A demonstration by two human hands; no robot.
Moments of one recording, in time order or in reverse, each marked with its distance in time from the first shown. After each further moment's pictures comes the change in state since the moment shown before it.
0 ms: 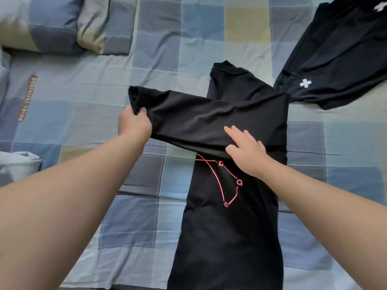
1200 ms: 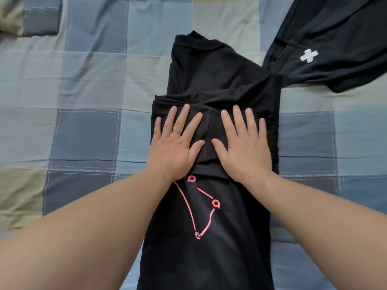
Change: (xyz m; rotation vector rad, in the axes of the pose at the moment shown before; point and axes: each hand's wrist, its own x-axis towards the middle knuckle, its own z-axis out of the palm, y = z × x) left_hand -0.009 -0.080 0.185 1.097 -0.334 0.896; right_hand 0.096 0.114 0.017 -0.526 0.353 -0.086
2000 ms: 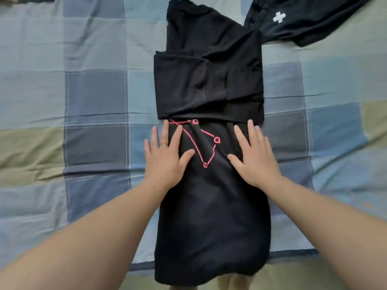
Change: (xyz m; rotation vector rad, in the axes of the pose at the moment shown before) left_hand -0.158 -0.005 0.016 -0.240 -0.160 -0.116; right_hand -0.171 -0.006 0.022 0.112 -0.159 0.150
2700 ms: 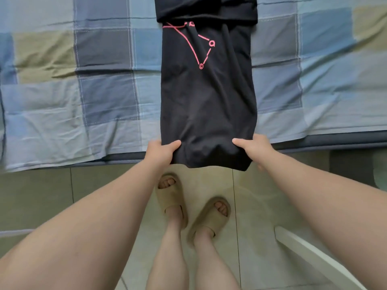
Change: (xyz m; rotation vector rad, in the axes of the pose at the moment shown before) left_hand -0.236 -0.016 0.078 -1.033 -0.152 -0.703; right_hand -0.214 0.003 0.096 1.031 -0.222 0.628
